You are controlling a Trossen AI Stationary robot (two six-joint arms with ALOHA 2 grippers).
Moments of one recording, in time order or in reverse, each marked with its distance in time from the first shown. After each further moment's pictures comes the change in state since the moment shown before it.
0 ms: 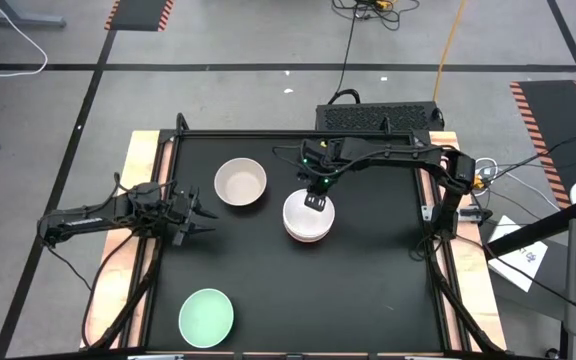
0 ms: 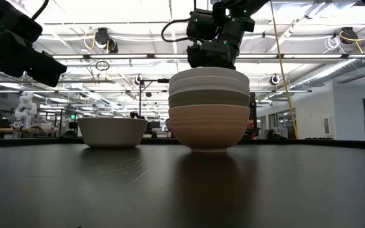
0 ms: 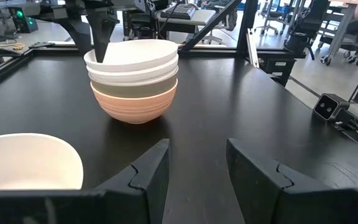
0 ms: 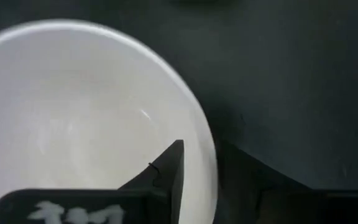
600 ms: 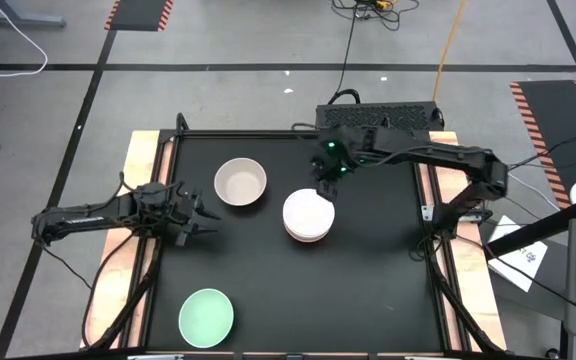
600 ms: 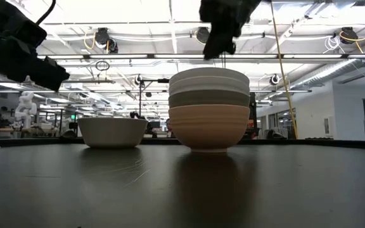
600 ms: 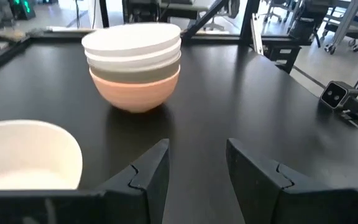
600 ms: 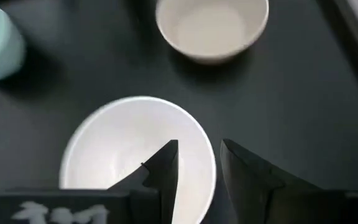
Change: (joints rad) left arm 0.000 0.090 -0.009 0.049 -0.004 0.020; right arm 0.007 -0.243 0.004 0.060 -0.005 -0.045
